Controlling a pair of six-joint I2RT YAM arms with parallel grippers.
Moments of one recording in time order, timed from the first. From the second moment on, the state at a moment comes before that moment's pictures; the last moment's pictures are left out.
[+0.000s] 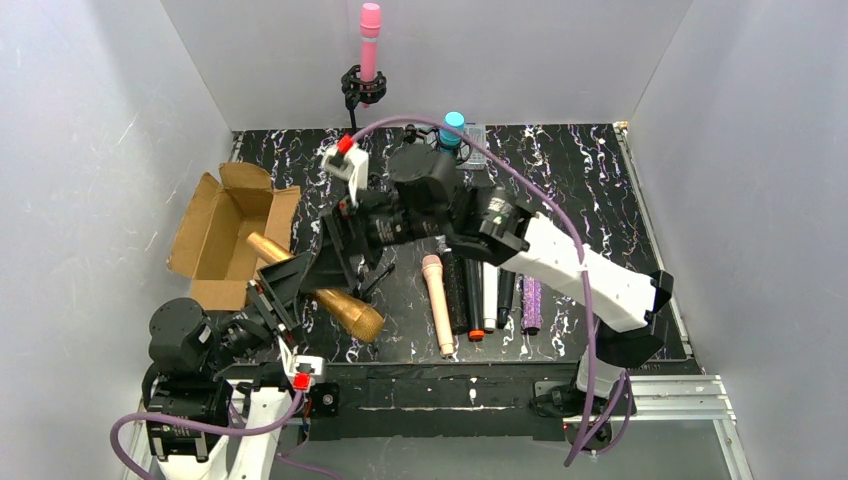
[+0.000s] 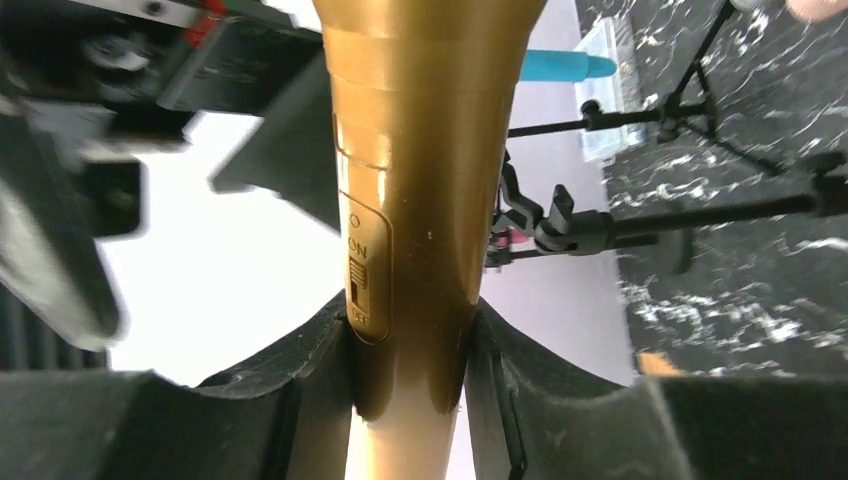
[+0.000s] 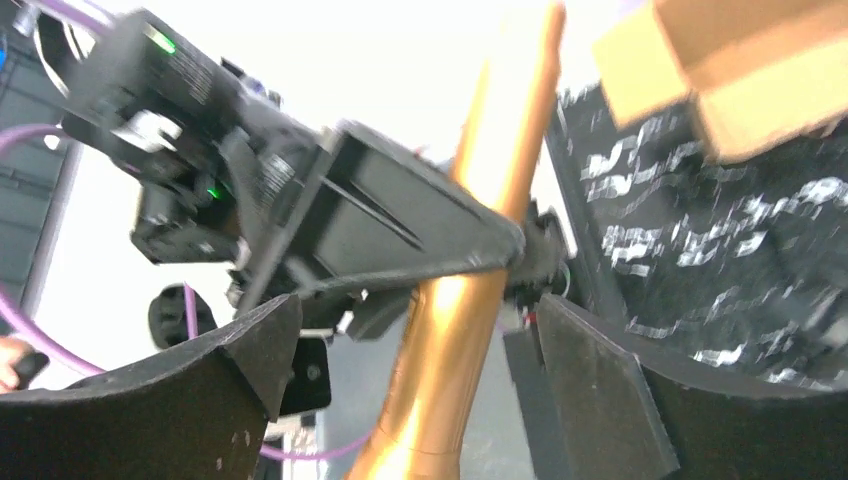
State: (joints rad) left arm -0.01 0.36 1.12 -0.94 0.89 1.86; right arm 1.24 1.70 2.05 -0.64 -0.44 0.57
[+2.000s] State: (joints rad) left arm -0.01 0.50 1.16 -0.73 0.65 -0.15; right arm 1.18 1.80 2.30 -0.43 -0.15 -0.10
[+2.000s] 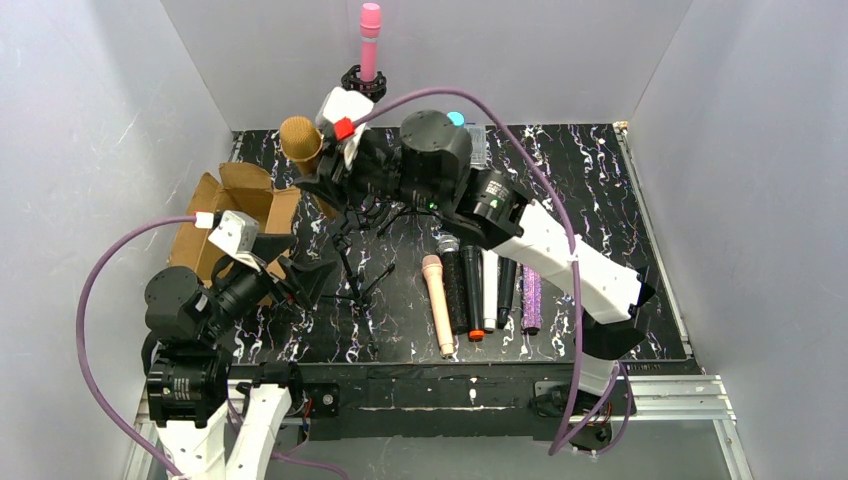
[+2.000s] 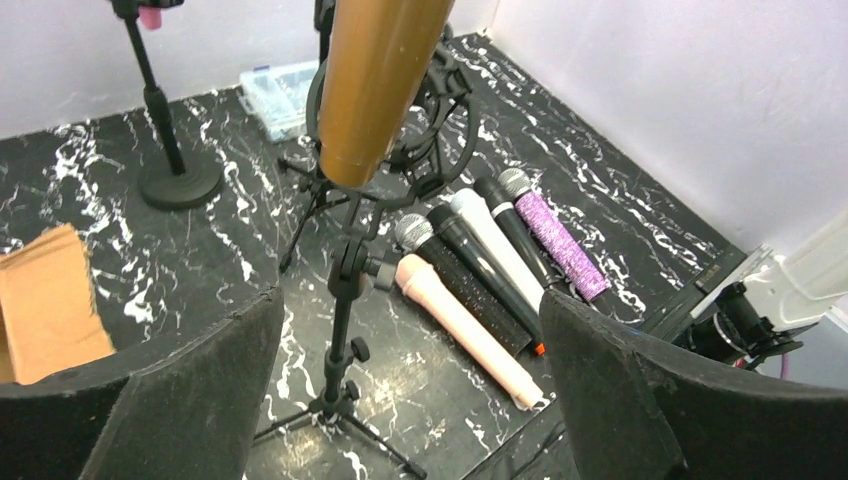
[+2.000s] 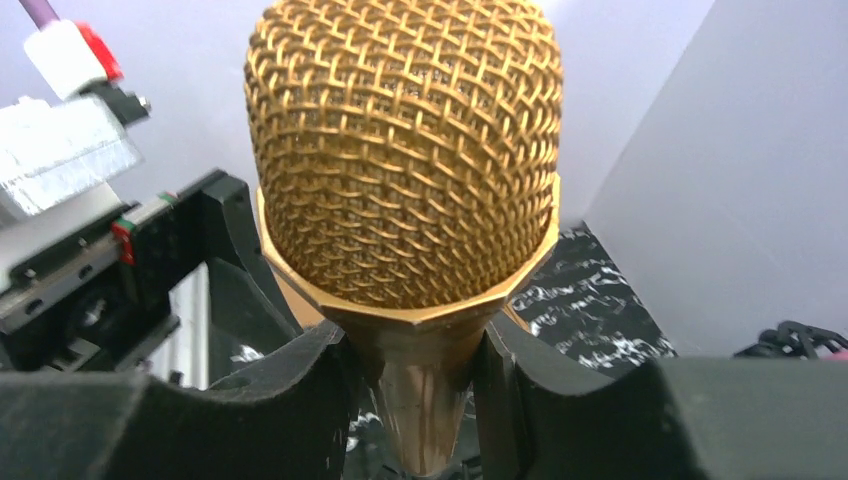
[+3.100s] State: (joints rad) left arm -0.01 0.49 1.08 -0.83 0.58 -0.09; right arm 1.28 1.69 2.14 -0.39 0.08 -0.40
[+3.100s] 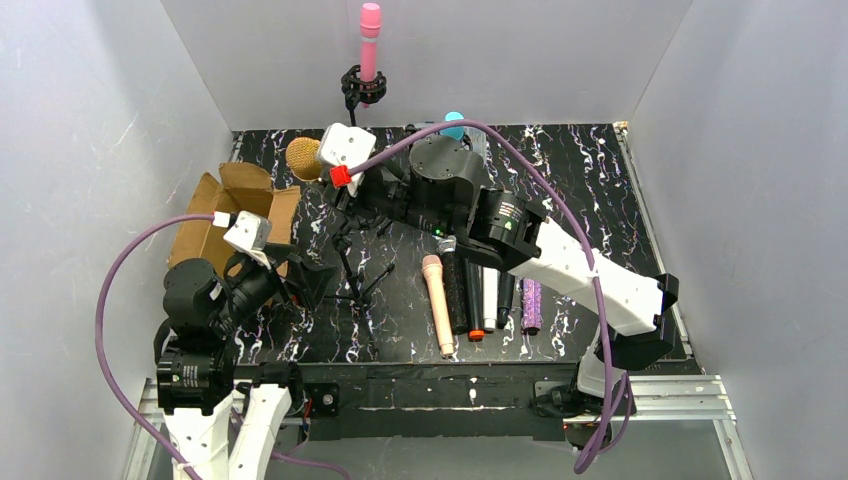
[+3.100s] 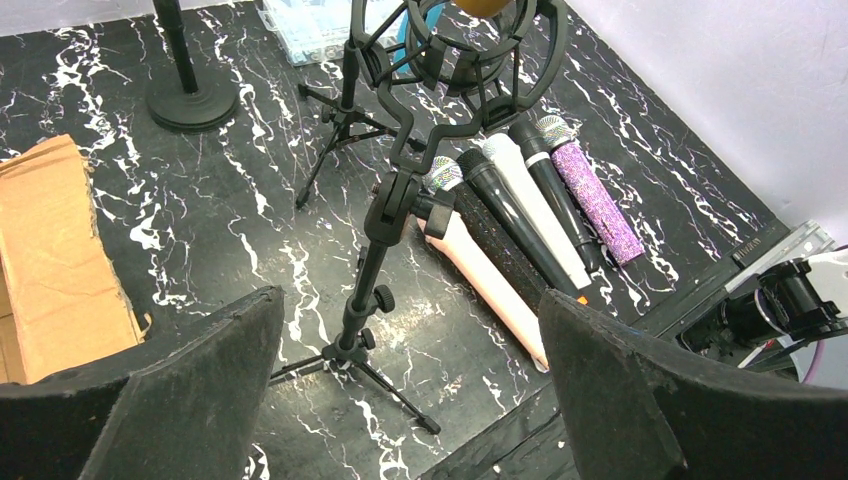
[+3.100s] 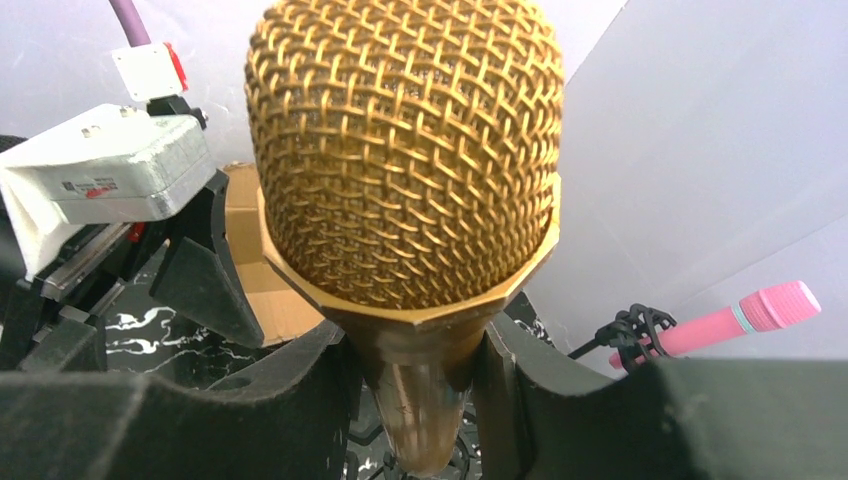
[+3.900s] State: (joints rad) left arm -0.01 0.49 1.07 -0.83 0.56 -0.09; right arm 1.27 1.72 2.05 -0.45 0.16 -0.48
